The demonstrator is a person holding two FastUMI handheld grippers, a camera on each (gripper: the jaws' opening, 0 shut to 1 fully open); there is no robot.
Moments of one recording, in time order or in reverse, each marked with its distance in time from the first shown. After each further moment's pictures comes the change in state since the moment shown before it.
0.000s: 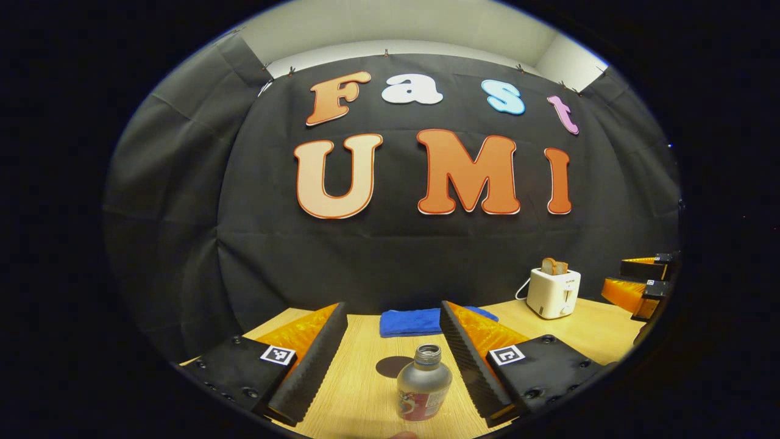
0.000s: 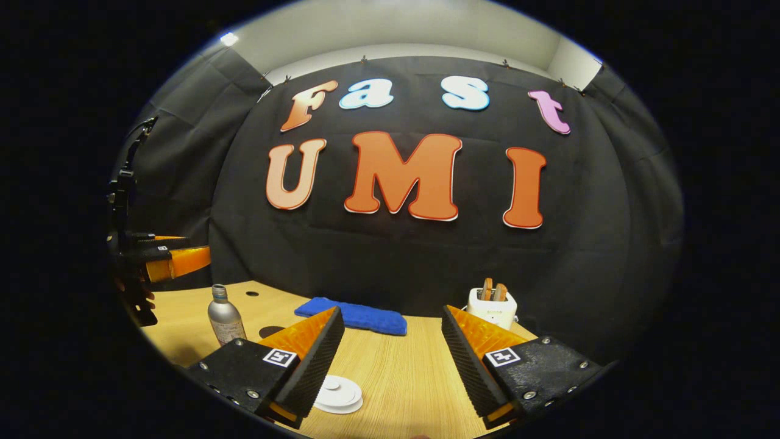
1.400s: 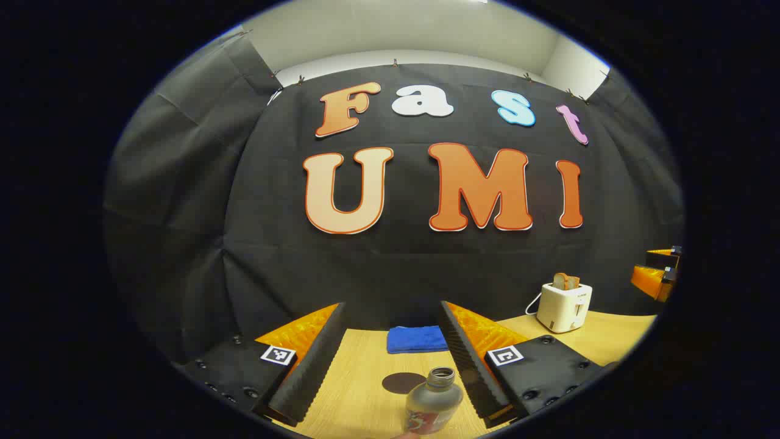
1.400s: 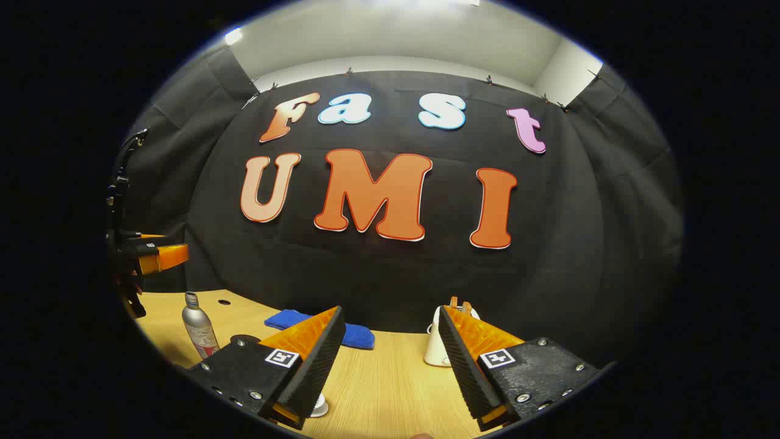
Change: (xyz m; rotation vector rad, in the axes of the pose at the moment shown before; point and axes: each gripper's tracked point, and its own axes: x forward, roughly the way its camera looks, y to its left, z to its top) left arm 0.024 0.006 0.029 -0.024 -0.107 0.018; right arm -0.004 -0.050 0.032 -0.009 -0.108 -0.126
